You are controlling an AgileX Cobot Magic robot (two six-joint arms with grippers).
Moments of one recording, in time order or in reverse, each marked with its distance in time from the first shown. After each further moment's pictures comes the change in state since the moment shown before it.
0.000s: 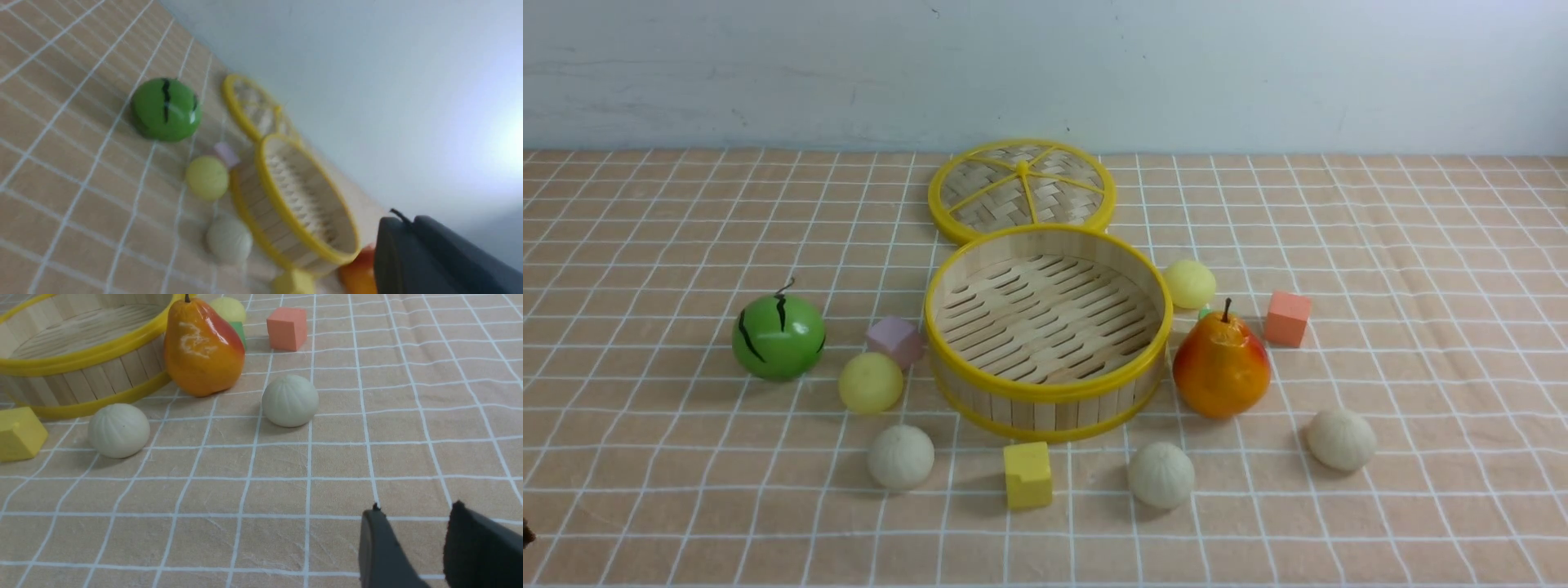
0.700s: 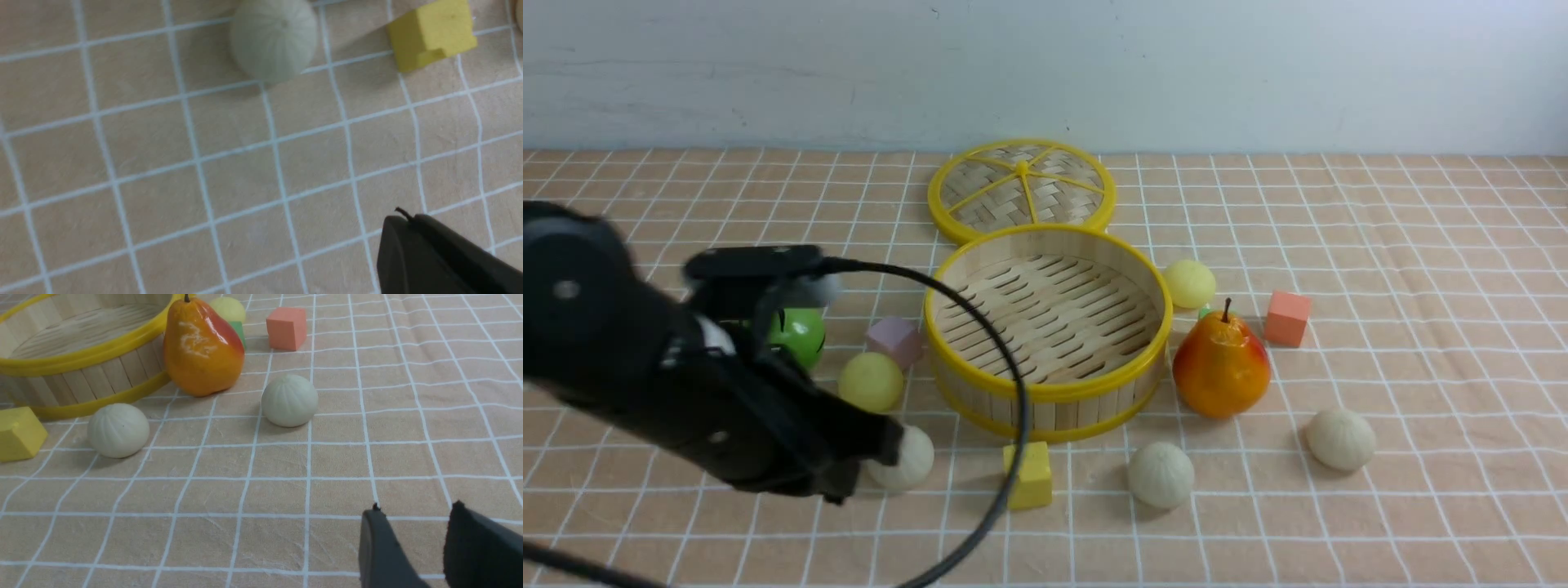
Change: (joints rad) right arm 0.000 0.000 0.000 0.000 0.000 0.000; left arm -0.337 1.268 -0.673 0.102 0.351 0.448
